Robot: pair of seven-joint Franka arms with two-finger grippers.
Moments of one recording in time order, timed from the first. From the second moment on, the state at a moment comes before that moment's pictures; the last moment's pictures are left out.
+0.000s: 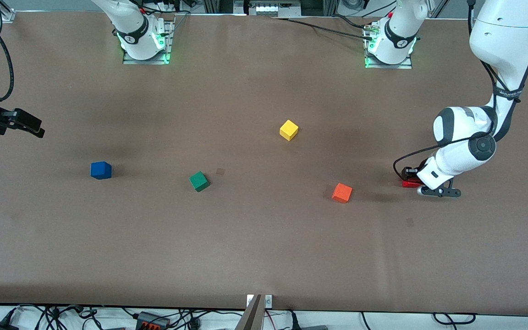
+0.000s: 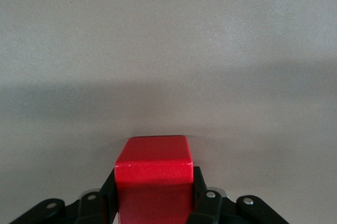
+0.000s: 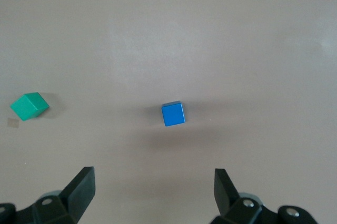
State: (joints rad) left arm 0.10 0.48 -0.08 -2.08 0.00 2.51 0.08; right arm -0.03 0.06 -0.04 -1.66 -0.02 1.75 0.00
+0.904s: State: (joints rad) left arm 0.13 0.42 -0.16 -1.81 -0.15 2.04 0.43; right arm -0.03 0.07 -0.04 -1.62 -0.02 1.75 0.00
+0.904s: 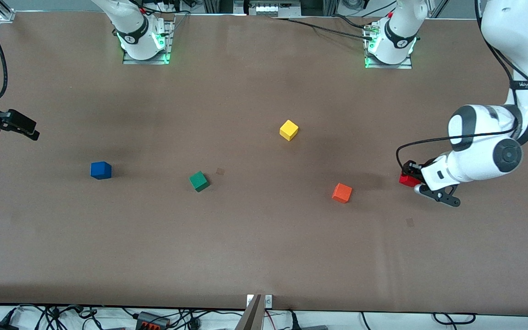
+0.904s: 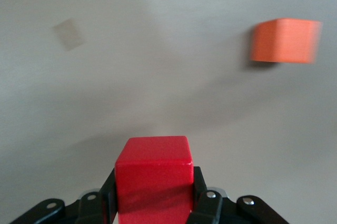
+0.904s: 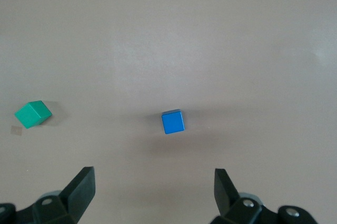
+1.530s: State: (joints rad) left arm 0.18 0.42 -0.16 -1.69 -0.69 1.72 0.83; right arm -0.03 0.07 -0.04 -1.62 -0.02 1.75 0.00
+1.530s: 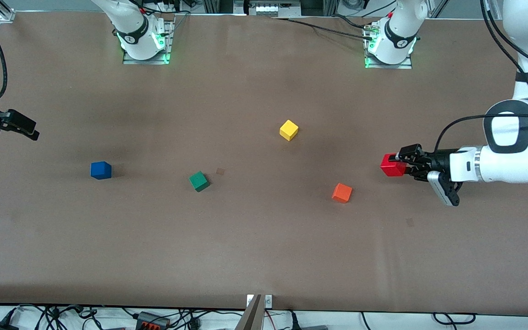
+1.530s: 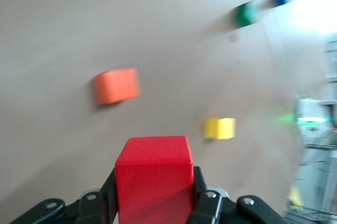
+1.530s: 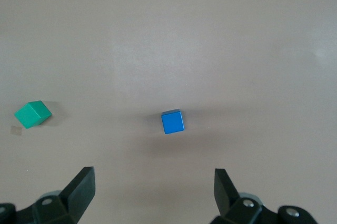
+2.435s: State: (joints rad) left arm -0.03 0.47 -0.18 -1.68 -1.52 1.67 1.60; right arm 0.05 0.17 -0.02 -1.63 0.40 1.67 -0.01
